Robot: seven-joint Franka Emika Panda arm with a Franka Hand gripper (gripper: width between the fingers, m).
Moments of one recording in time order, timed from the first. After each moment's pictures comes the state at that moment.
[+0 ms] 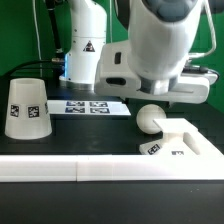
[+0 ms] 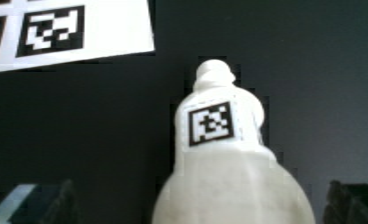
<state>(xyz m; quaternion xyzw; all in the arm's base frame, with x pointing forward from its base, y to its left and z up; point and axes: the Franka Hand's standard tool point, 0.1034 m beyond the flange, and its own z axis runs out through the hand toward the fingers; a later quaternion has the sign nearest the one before) 0.481 0.089 0.051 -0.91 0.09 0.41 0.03</state>
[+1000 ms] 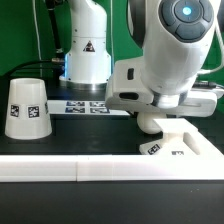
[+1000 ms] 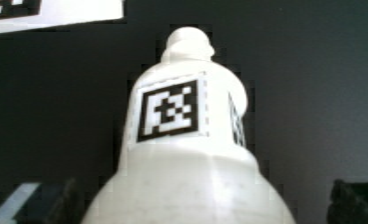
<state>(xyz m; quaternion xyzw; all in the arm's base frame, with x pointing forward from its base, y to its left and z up) 0.467 0.105 0.021 -0.92 0.08 0.39 0.03</state>
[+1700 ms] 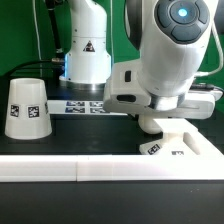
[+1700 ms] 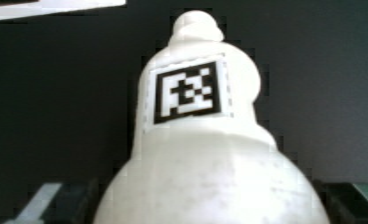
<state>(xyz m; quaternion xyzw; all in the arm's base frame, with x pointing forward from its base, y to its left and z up) 0.472 0.098 0.018 -0.92 0.08 0.39 0.03</state>
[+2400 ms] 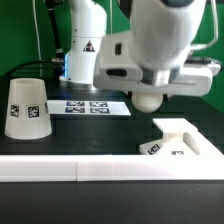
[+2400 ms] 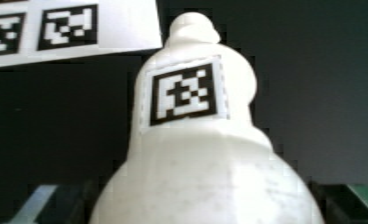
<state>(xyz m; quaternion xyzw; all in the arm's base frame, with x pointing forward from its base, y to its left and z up) 0.505 0.076 0.081 -0.91 0.08 0.40 0.04</state>
